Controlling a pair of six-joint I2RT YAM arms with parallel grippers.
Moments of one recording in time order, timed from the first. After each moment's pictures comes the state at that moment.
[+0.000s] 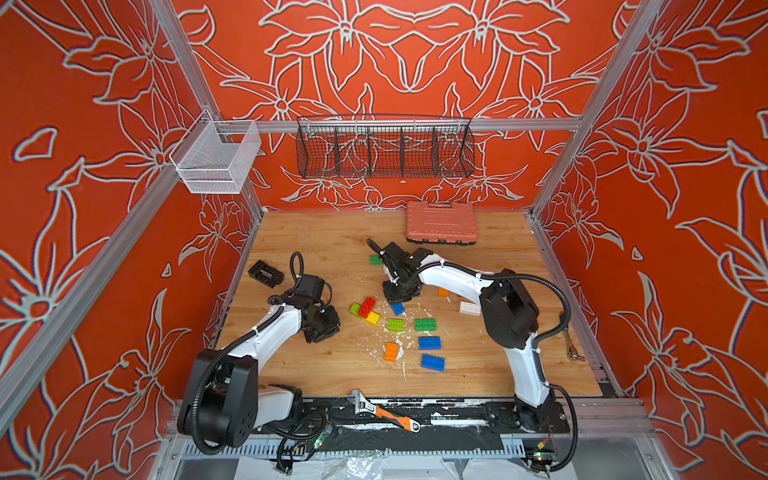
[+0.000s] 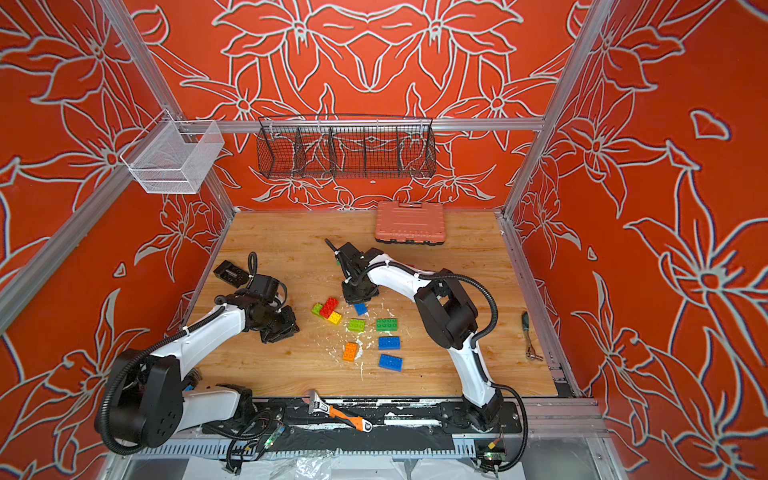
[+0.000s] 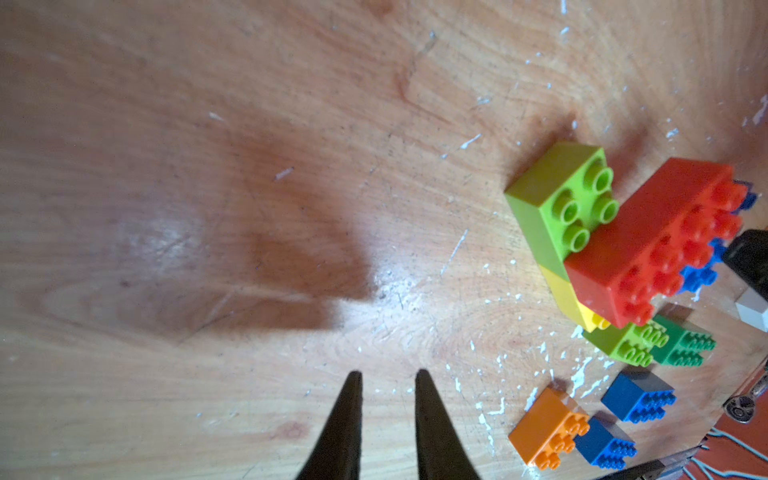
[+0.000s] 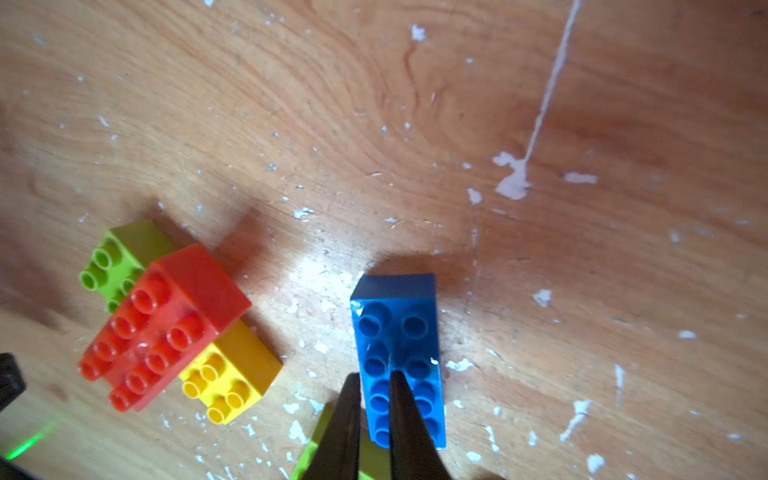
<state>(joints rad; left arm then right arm) -0.13 1.28 0.67 -0.69 0.28 -0.65 0.77 2.12 1.70 -0.89 -0.09 0.45</state>
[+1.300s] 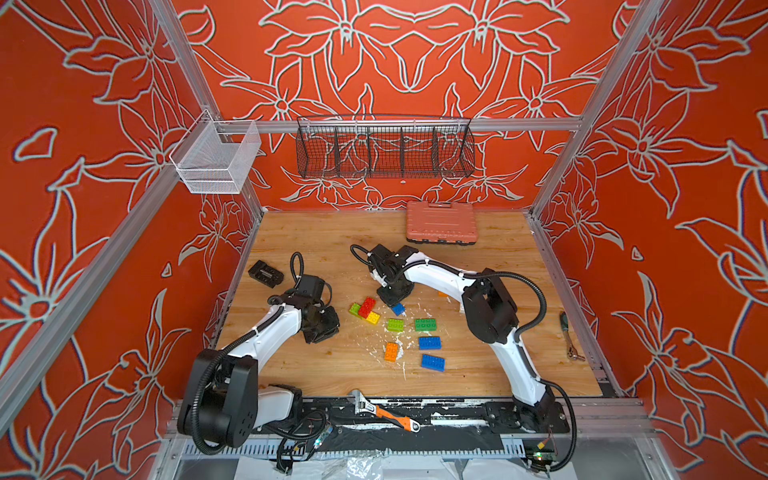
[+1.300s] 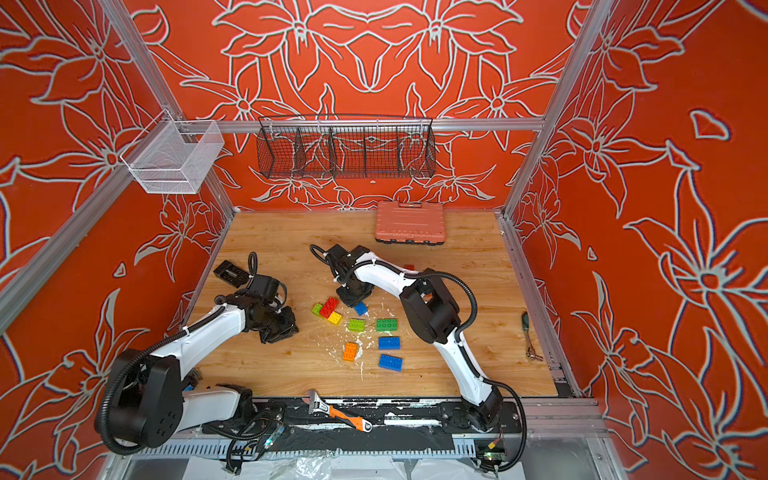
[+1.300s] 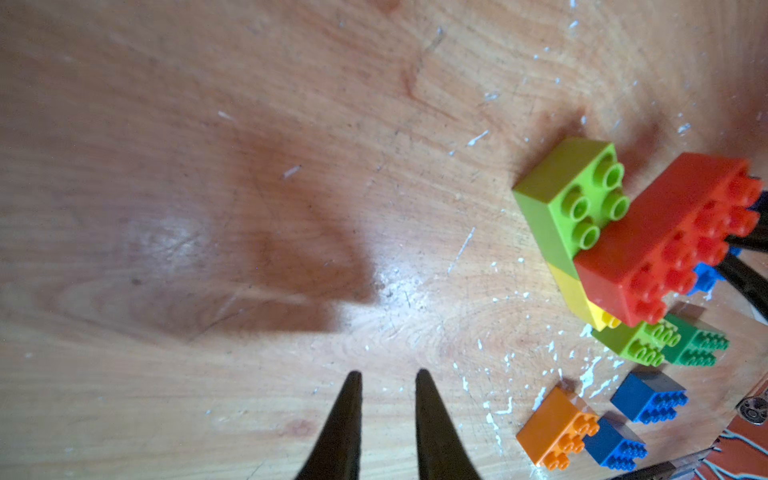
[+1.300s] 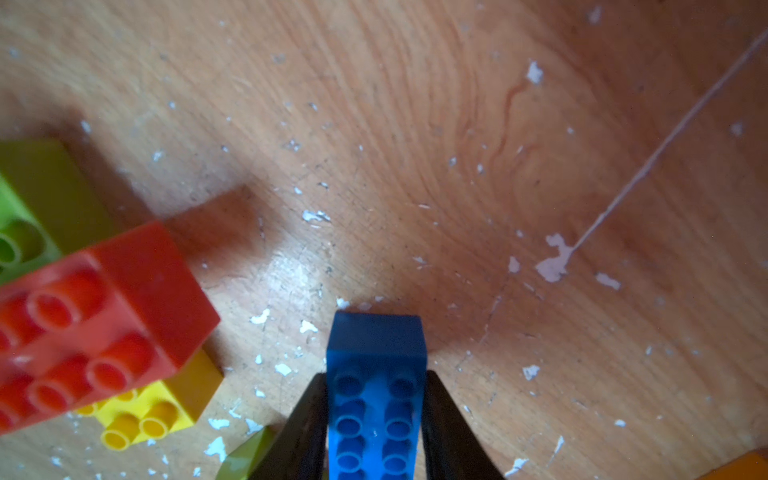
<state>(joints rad) -0.13 1.28 0.67 -0.70 0.27 -0.64 0.80 2.28 1.90 -1.06 -0.01 0.10</state>
